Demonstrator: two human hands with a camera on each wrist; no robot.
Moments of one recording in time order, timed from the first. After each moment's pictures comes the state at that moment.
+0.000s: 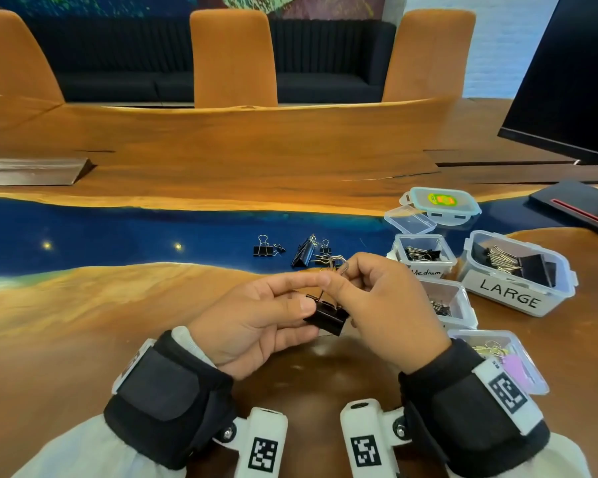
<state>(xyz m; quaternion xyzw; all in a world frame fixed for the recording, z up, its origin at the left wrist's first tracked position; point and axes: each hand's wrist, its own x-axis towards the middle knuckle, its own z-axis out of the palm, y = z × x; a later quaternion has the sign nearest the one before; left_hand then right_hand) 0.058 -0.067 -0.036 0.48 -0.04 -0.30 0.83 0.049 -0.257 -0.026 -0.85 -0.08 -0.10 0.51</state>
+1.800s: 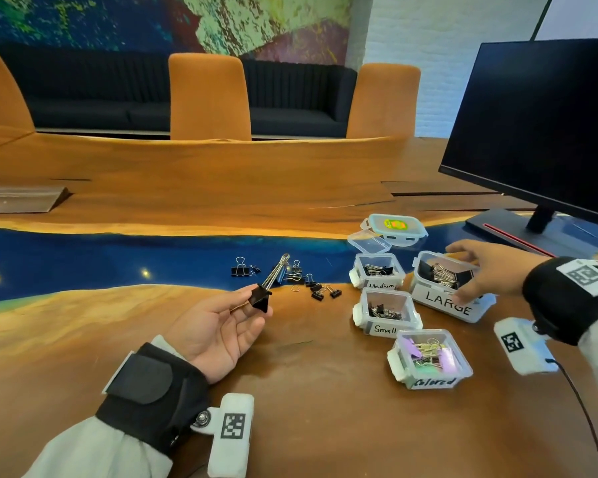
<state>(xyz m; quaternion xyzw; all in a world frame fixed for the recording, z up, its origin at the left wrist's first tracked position) 0.065 -0.056 -0.047 0.37 0.12 -0.24 0.89 0.092 -0.480 0.024 -0.97 0.14 0.13 0.16</state>
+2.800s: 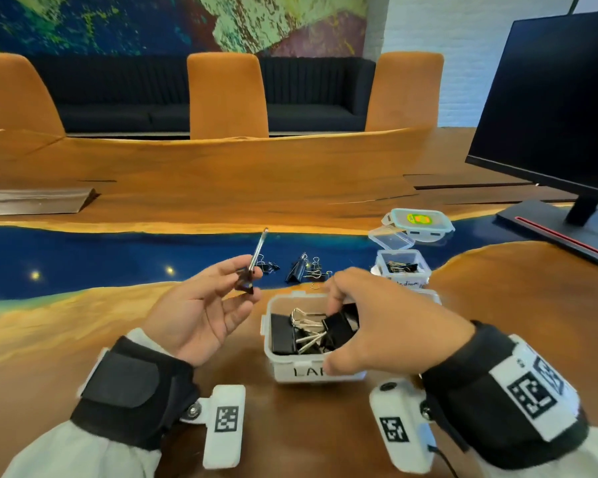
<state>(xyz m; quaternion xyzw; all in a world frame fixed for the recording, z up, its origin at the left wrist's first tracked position) 0.060 -0.023 -0.016 0.45 0.02 -0.14 0.88 0.011 -0.268 0.041 -0.95 -0.15 0.10 0.25</state>
